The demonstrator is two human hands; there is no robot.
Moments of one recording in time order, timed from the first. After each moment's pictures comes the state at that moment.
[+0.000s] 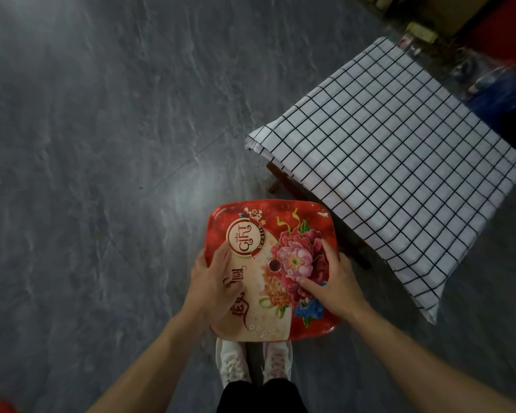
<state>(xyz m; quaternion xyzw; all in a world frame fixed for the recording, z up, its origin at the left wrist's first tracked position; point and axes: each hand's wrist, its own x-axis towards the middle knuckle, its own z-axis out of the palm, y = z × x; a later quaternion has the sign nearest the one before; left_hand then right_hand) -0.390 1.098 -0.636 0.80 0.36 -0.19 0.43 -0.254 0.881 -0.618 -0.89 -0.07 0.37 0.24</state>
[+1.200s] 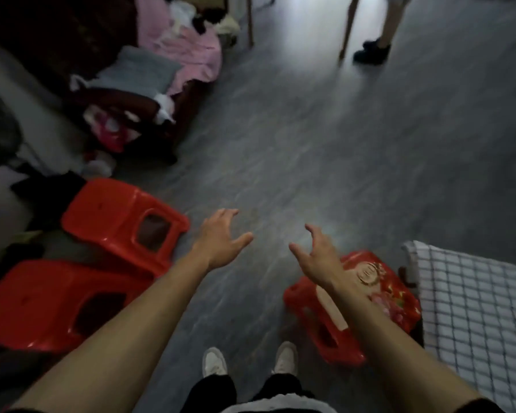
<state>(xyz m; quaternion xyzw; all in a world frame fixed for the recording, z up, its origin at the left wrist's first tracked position) -0.701 1.044 -0.259 0.68 0.67 0.06 0.29 -0.471 1.010 -0.296 -0.72 -0.57 0.37 0.15</state>
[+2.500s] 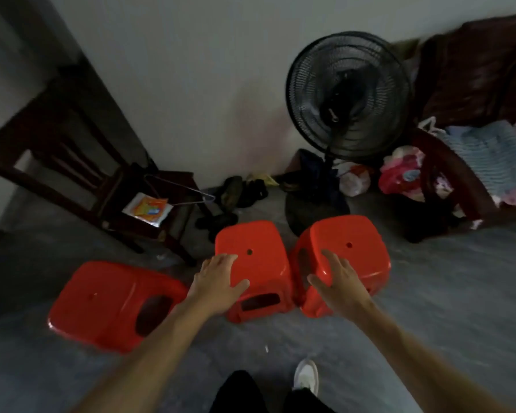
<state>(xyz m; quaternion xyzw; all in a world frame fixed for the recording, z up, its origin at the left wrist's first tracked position) -1.244 0.860 -0.257 0.22 0.94 0.13 0.24 -1.114 1.107 -0.280 -0.27 -0.89 0.36 -0.08</state>
